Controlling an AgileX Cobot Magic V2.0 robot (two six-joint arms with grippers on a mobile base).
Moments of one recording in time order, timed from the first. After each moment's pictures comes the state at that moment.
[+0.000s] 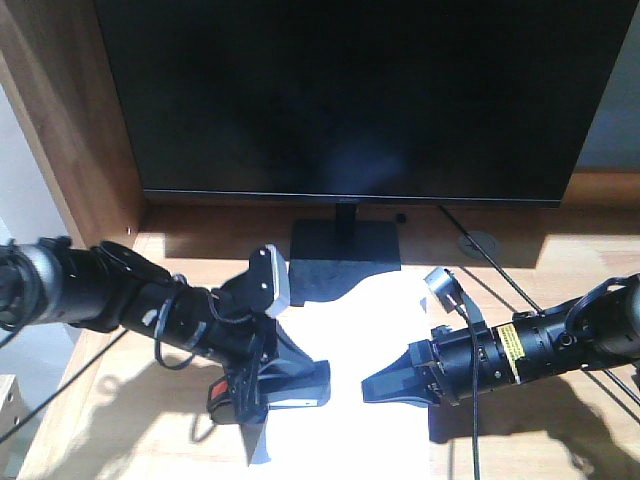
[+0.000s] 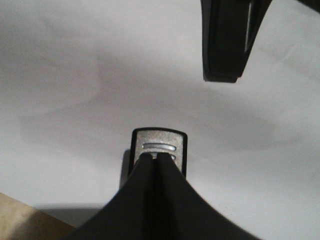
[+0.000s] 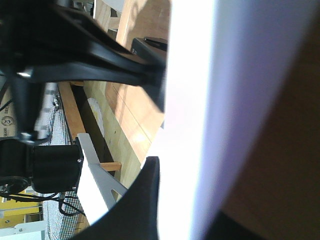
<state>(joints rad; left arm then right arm) -0.38 1.94 -1.00 -1.32 0.80 2.03 0.07 1.97 -0.77 -1.73 -1.16 1.81</state>
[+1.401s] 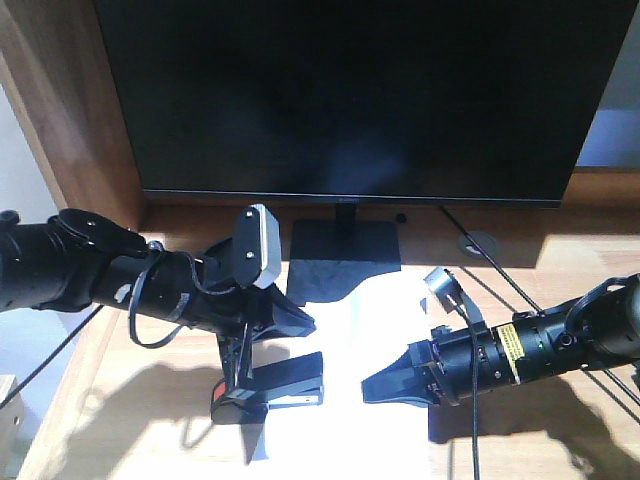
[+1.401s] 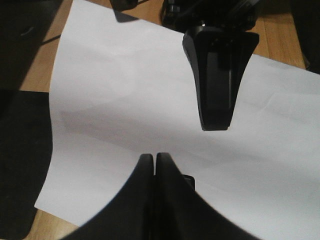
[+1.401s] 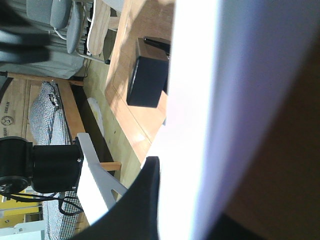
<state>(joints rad) -0.39 1.74 -1.00 -1.30 0.79 2.04 0.07 1.97 -0.77 -1.74 -1.16 1.81</state>
